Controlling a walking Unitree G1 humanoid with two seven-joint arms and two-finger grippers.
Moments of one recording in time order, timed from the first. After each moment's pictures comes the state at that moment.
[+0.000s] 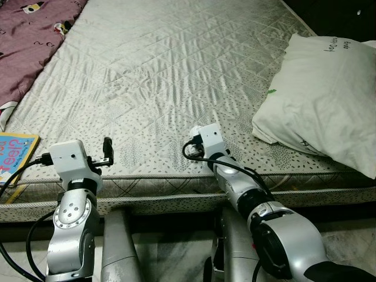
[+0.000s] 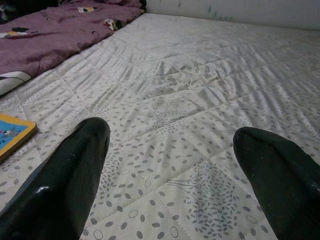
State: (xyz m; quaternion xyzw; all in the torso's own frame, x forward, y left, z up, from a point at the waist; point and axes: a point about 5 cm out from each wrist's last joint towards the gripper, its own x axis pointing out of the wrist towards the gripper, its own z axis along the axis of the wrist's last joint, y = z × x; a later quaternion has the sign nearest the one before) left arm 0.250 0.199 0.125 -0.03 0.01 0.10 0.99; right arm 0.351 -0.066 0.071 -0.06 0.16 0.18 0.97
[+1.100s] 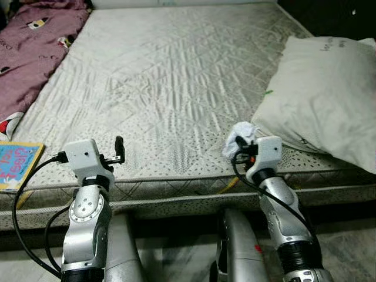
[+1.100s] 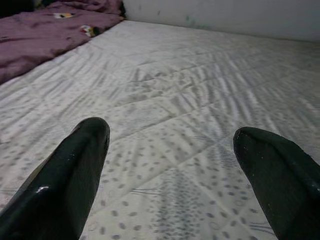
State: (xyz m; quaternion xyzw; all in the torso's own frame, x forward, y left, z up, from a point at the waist) left arm 0.264 0.177 0.113 -0.06 0.01 0.06 1.00; right arm 0.301 -0.156 0.095 -0.02 0.00 0.08 1.00
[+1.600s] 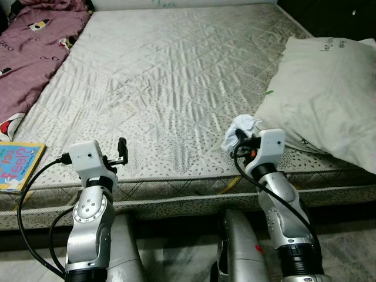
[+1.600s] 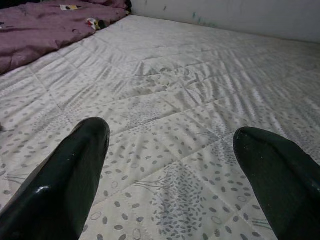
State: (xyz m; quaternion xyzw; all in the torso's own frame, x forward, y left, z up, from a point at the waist) left arm 0.262 0.177 0.108 -0.07 0.02 0.07 0.99; right arm 0.295 -0.142 0.111 0.04 0.00 0.10 0.99
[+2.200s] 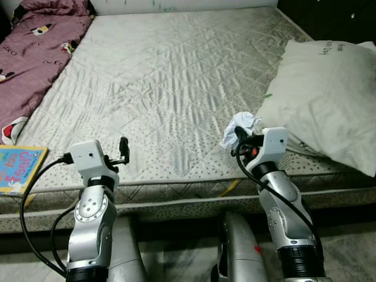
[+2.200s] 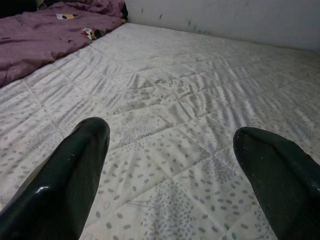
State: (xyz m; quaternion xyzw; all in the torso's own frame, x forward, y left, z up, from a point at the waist) left arm 0.264 0.176 0.107 -0.08 0.02 0.07 0.99; right arm 0.294 -0.141 0.121 0.06 -0.01 0.11 0.99
